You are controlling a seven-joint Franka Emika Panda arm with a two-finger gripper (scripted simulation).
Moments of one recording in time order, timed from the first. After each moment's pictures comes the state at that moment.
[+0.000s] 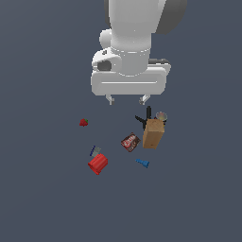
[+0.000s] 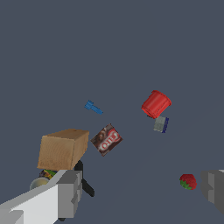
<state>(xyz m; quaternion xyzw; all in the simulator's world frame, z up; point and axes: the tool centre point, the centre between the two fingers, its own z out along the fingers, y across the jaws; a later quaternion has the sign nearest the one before) 0.013 0.020 0.339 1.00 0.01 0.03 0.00</state>
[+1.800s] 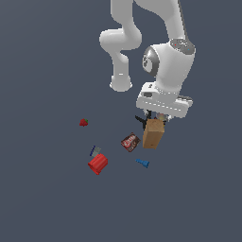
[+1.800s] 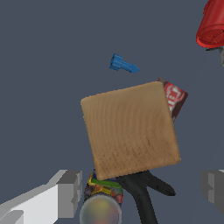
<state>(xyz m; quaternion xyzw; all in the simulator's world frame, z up) -0.056 0.161 0.189 0.99 -0.16 0.01 0.01</state>
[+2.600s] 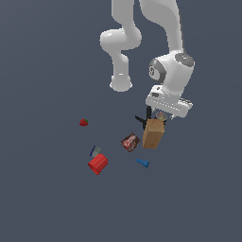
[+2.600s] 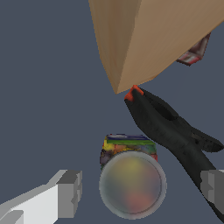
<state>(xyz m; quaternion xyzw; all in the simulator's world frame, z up) -0.129 0.220 0.122 0.97 -0.25 0.00 0.00</state>
